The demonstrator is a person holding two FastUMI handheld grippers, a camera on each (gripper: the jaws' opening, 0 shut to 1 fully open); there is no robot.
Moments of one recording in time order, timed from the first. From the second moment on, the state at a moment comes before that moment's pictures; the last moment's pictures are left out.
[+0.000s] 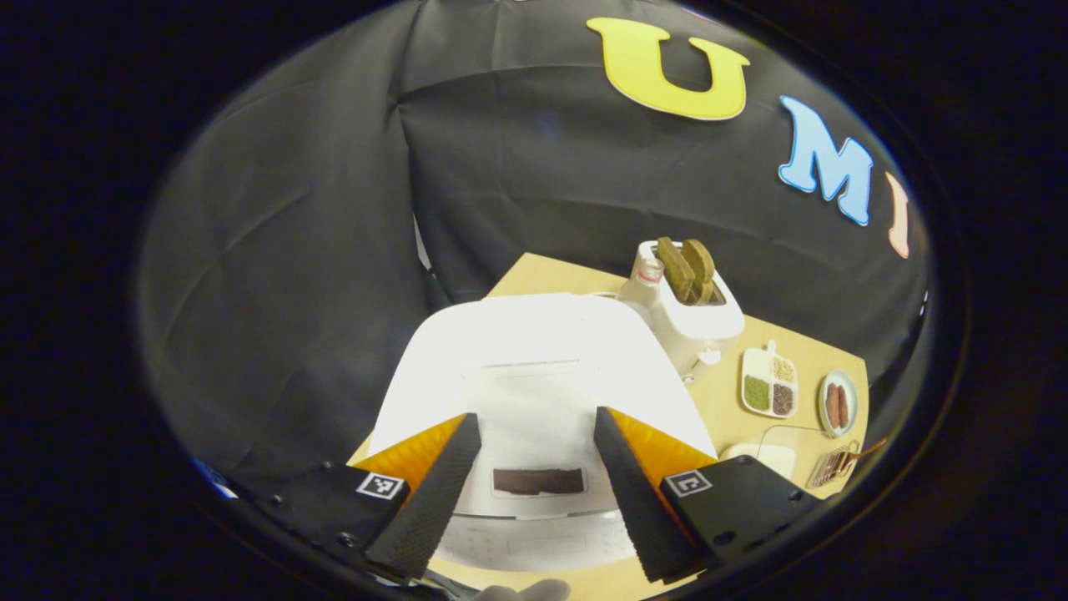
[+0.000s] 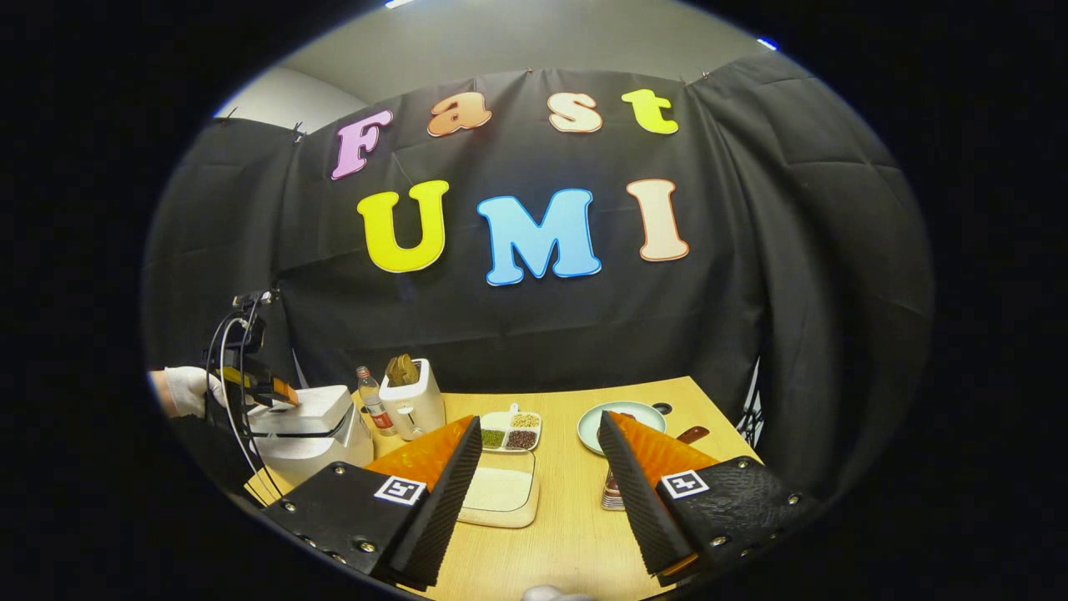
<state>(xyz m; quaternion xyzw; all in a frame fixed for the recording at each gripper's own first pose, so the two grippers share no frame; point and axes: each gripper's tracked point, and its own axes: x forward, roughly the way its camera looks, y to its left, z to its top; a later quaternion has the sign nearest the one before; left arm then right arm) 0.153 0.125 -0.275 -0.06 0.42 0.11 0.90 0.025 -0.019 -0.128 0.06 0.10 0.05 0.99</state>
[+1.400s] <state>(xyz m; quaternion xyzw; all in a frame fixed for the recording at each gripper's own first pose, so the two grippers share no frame) 0.156 0.079 -0.089 0.02 0.10 0.07 0.99 0.028 -0.020 -0.075 0.05 0.03 0.06 1.00</state>
